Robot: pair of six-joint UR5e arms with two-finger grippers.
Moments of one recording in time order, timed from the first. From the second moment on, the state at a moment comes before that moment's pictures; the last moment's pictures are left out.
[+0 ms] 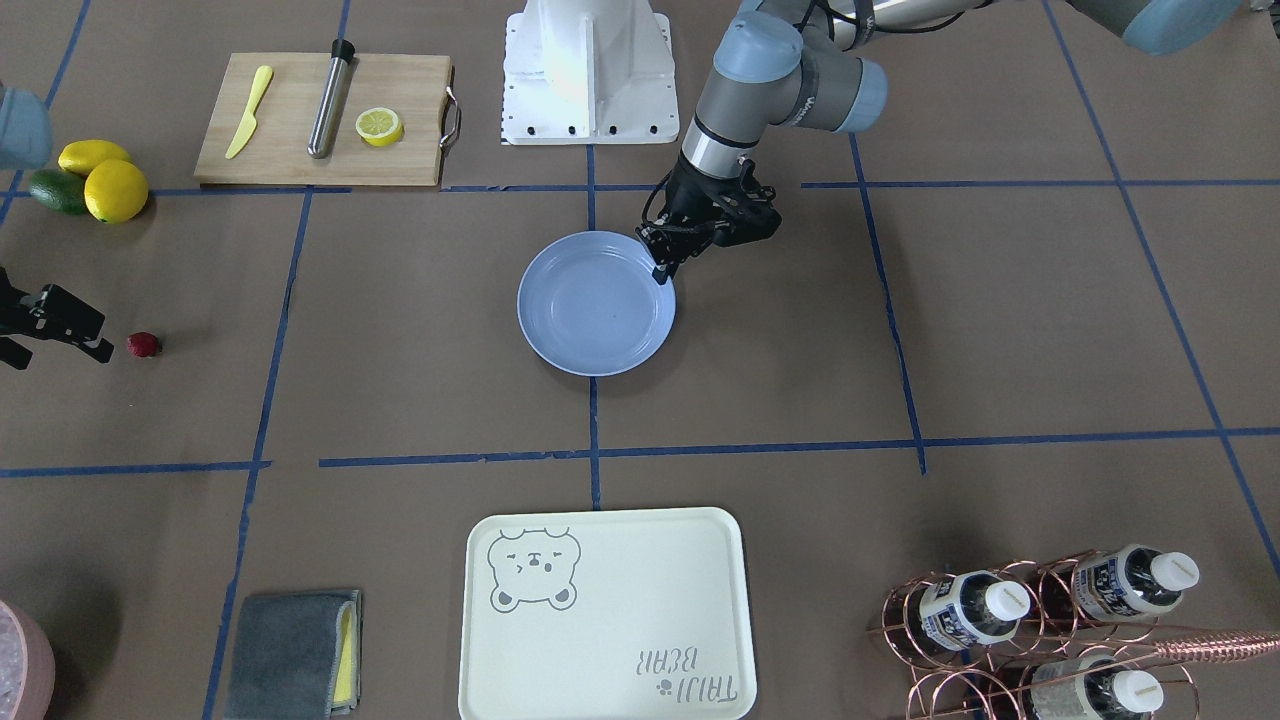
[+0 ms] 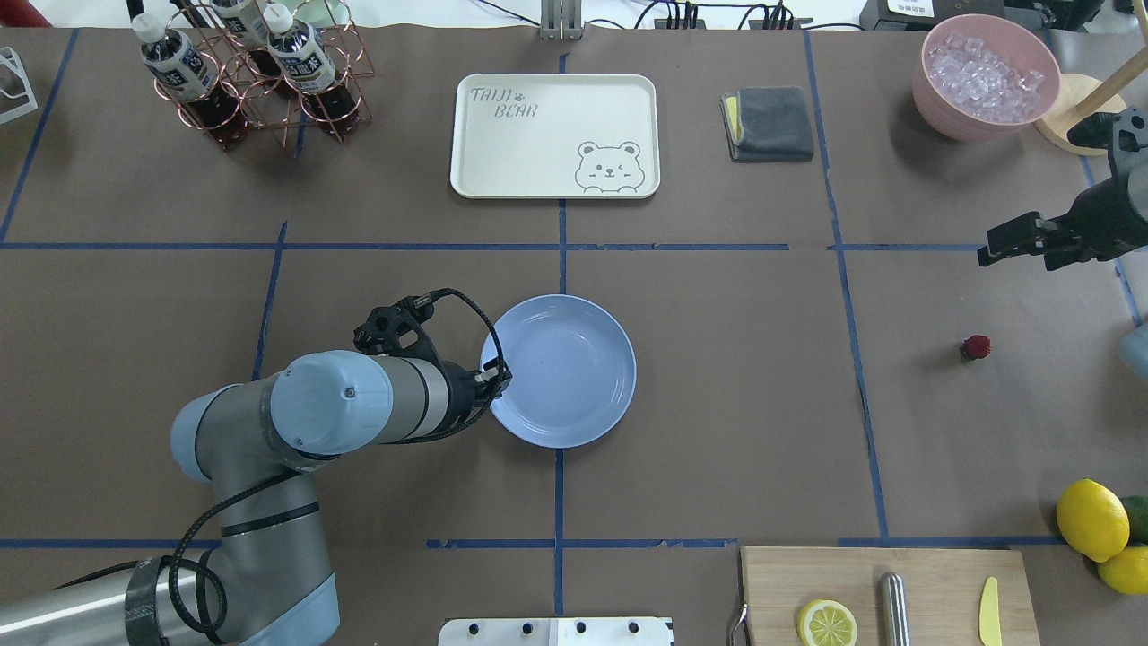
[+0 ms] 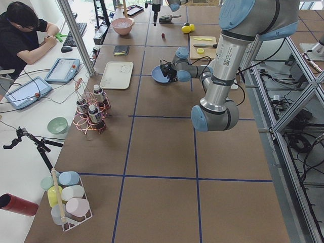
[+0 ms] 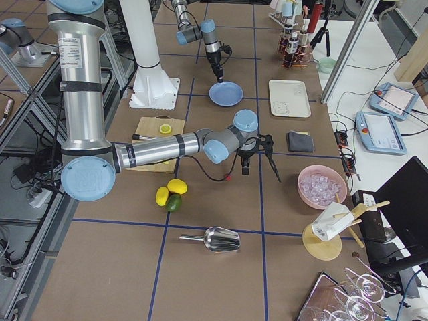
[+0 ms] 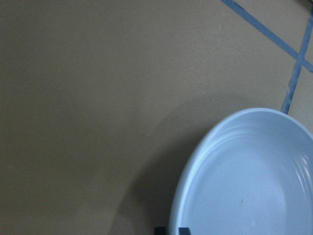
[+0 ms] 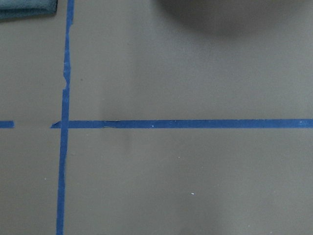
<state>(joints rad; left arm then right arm) -0.36 -2.04 -1.77 -2.04 -1.62 -1.82 1.11 -1.55 1.72 -1.12 2.27 0.75</state>
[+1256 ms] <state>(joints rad) -0.46 -2.03 -1.86 -1.97 -1.70 -1.71 0.93 -1.58 1.67 -1.12 2.18 0.75</state>
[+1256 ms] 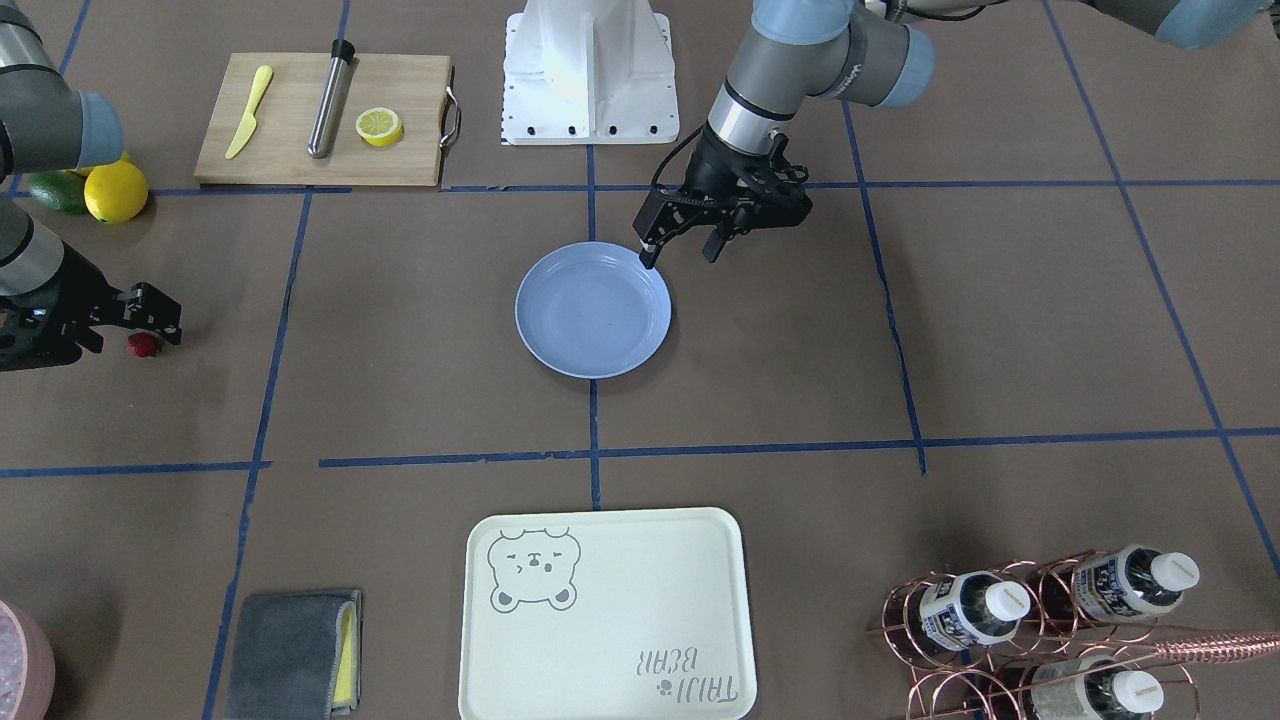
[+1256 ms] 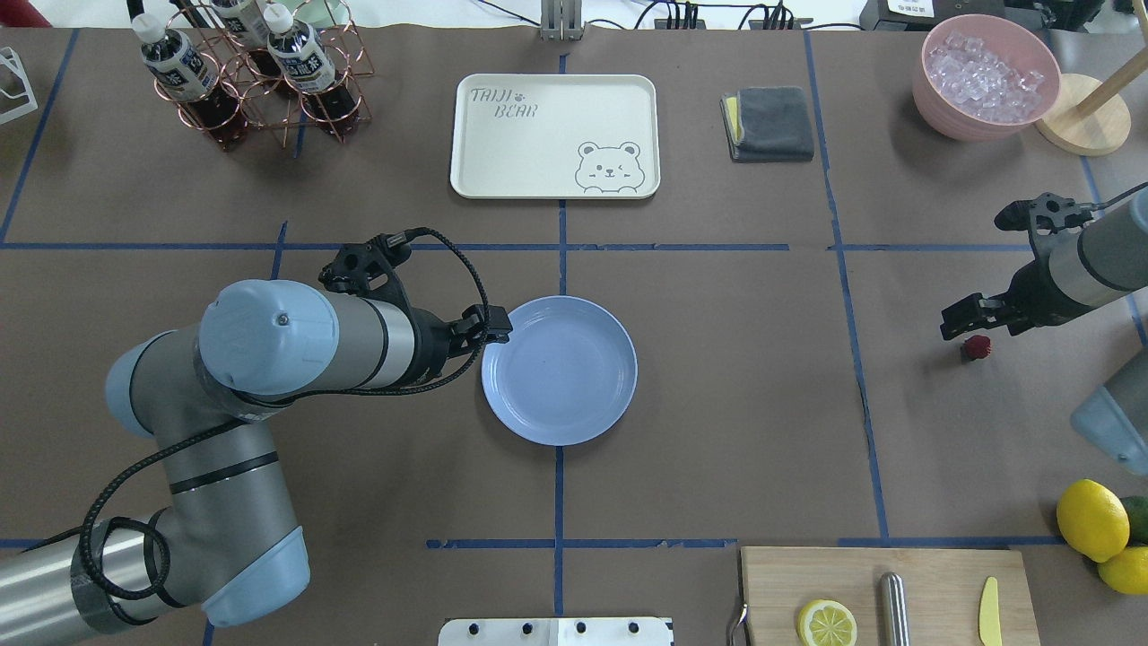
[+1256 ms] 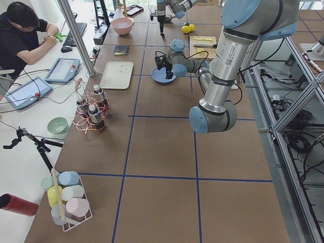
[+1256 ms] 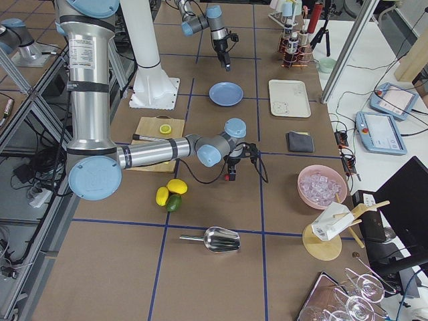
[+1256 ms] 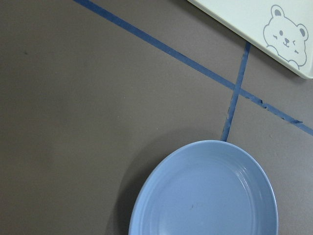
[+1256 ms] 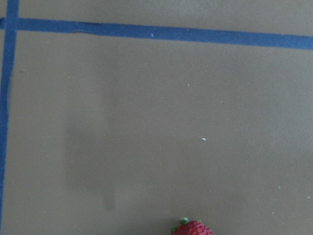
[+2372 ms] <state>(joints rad) -0.46 -2.03 -1.85 -1.97 -1.70 -1.71 0.93 -1.58 1.65 -1.12 2.18 0.74</state>
